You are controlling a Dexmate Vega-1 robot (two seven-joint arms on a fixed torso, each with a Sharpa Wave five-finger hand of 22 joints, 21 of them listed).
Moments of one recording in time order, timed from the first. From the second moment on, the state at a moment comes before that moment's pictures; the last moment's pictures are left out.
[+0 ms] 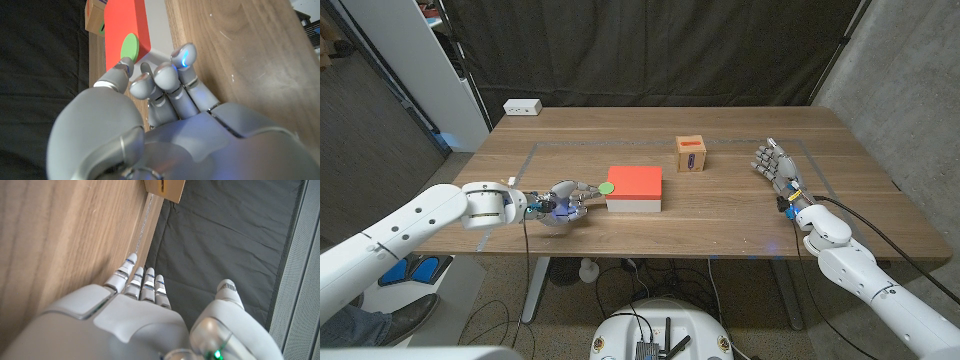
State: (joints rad) left arm 1.07 1.04 0.20 -1.94 -1.62 0.69 0.37; left_hand 0.82 -0.06 0.61 -0.16 0.19 0.70 0.04 0.51 0.42 1.39 -0.21 1.39 0.55 1.38 -0.21 1.45 0.50 1.08 -0.19 1.32 0.94; right arm -1.08 -0.64 -0.26 -1.45 0.69 0.32 -0.02; right_hand 0.18 0.03 0.28 -0.13 0.18 0.10 0.08 0.20 0.18 0.19 0.11 0.20 0.19 0.07 0.07 0.23 0.35 0.28 0.08 0.21 0.17
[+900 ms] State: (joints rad) left arm 1.04 1.04 0.22 -1.94 -1.59 0.70 0.35; left_hand 0.81 -0.06 0.61 -0.17 0.19 0.72 0.04 0.52 0.40 1.39 -0.20 1.38 0.56 1.38 -0.21 1.44 0.51 1.08 -0.19 1.33 0.92; right arm -1.10 -0.65 -0.25 -1.46 0.69 0.32 -0.04; right_hand 0.18 0.03 0.28 -0.13 0.18 0.10 0.07 0.20 0.18 0.19 0.10 0.20 0.19 0.07 0.08 0.23 0.35 0.28 0.07 0.21 0.17
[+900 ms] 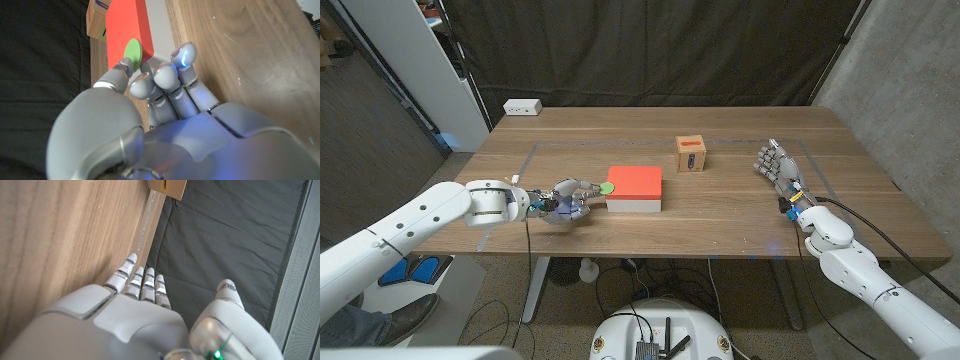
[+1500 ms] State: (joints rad) left arm 1.03 1.02 0.24 -1.96 -1.59 0.69 0.37; left_hand 0.81 -0.02 0.64 -0.17 0.19 0.81 0.03 0.56 0.39 1.39 -0.20 1.37 0.56 1.38 -0.21 1.43 0.51 1.08 -0.19 1.33 0.91; right arm -1.11 -0.64 -0.24 -1.45 0.70 0.33 -0.03; right_hand 0.18 0.03 0.28 -0.13 0.18 0.11 0.08 0.20 0.18 0.19 0.10 0.20 0.19 0.08 0.08 0.23 0.35 0.28 0.07 0.21 0.17
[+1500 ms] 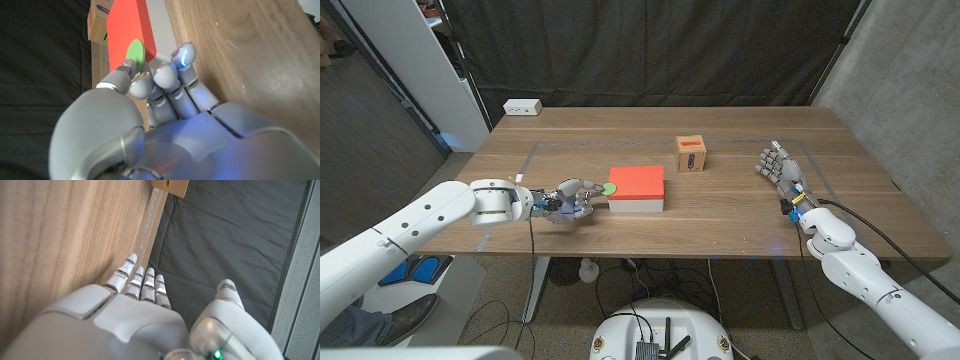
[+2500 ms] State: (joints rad) left arm 1.09 0.99 0.22 -1.95 -1.53 0.60 0.32; left_hand 0.87 0.06 0.71 -0.18 0.21 0.88 0.01 0.58 0.42 1.38 -0.20 1.38 0.57 1.38 -0.21 1.43 0.51 1.04 -0.18 1.37 0.90; right arm -1.12 -0.64 -0.23 -1.46 0.69 0.34 -0.05; right_hand 0.18 0.03 0.28 -0.13 0.18 0.11 0.07 0.20 0.18 0.20 0.10 0.20 0.20 0.08 0.09 0.23 0.35 0.29 0.08 0.21 0.17
